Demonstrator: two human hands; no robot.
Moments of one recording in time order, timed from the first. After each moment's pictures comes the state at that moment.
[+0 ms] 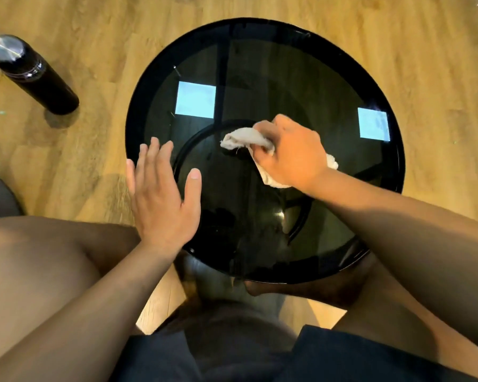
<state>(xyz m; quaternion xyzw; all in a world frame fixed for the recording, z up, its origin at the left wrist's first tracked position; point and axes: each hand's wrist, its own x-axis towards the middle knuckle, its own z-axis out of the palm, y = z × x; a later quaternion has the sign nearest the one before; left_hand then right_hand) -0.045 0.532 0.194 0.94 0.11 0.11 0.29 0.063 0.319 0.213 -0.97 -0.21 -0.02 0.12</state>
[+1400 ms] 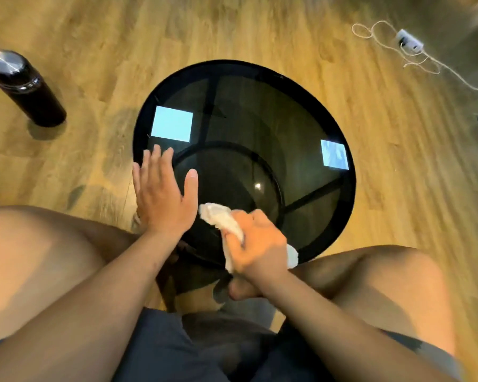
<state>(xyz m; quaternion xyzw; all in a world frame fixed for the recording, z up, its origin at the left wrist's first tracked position) -0.046 0.533 0.198 0.93 0.12 0.12 0.33 -0.103 0.361 0.222 -0.99 -0.08 0.04 0.15</state>
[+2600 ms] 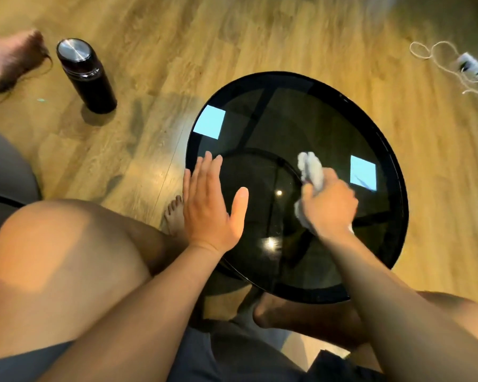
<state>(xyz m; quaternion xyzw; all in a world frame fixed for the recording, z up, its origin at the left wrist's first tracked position) -0.045 0.539 0.188 0.90 0.11 0.18 0.39 0.024 0.352 0.223 -0.99 0.12 -0.03 0.06</state>
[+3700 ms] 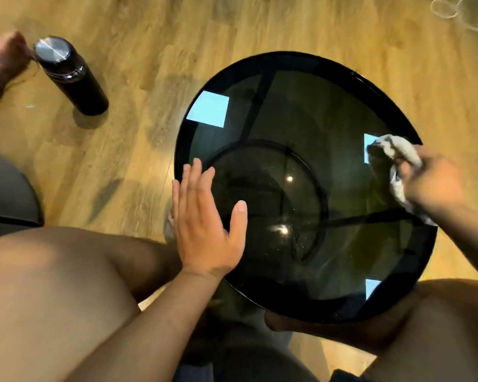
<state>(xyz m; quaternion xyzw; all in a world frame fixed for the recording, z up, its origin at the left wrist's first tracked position) -0.045 0.537 0.185 0.90 0.11 0.16 0.38 0.094 0.206 0.254 -1.00 0.08 -0.02 0.03</state>
